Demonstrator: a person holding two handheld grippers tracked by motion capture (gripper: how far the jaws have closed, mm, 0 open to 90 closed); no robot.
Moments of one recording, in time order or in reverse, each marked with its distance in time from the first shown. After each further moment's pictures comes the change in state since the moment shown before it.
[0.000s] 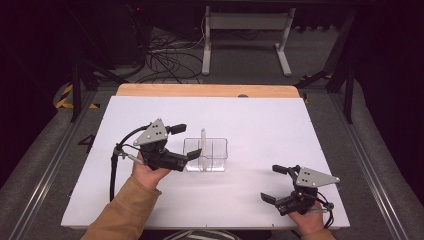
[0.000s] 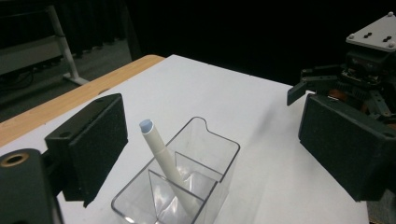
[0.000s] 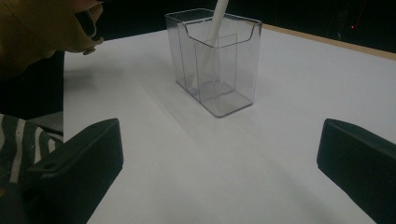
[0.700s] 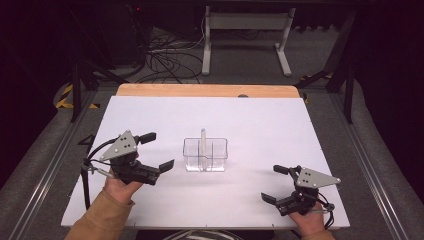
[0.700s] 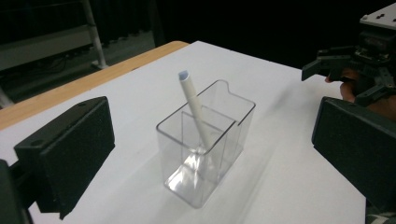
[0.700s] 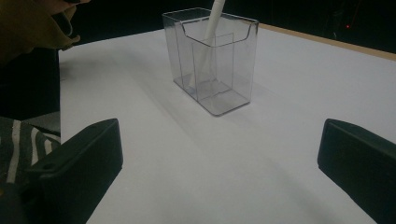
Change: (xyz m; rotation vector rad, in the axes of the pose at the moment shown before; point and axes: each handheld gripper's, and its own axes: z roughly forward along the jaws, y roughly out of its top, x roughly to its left) left arm 0.003 -0.030 -0.063 0.018 0.098 -0.038; right arm 0.001 0.000 -0.002 0.005 -0.016 0.002
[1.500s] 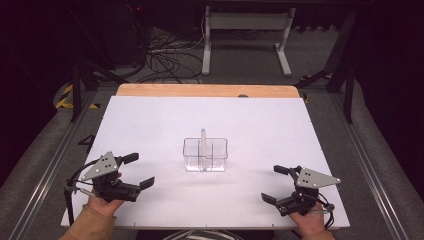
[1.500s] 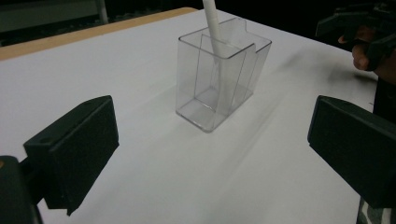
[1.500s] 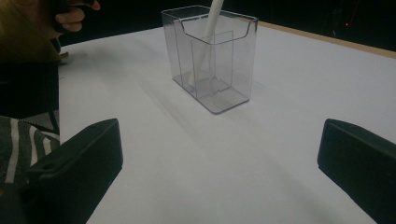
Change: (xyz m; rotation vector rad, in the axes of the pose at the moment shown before) left arm 0.011 -0.070 -0.032 0.048 0.019 -0.074; right arm 0.000 0.000 -0.001 0.006 -0.004 0.000
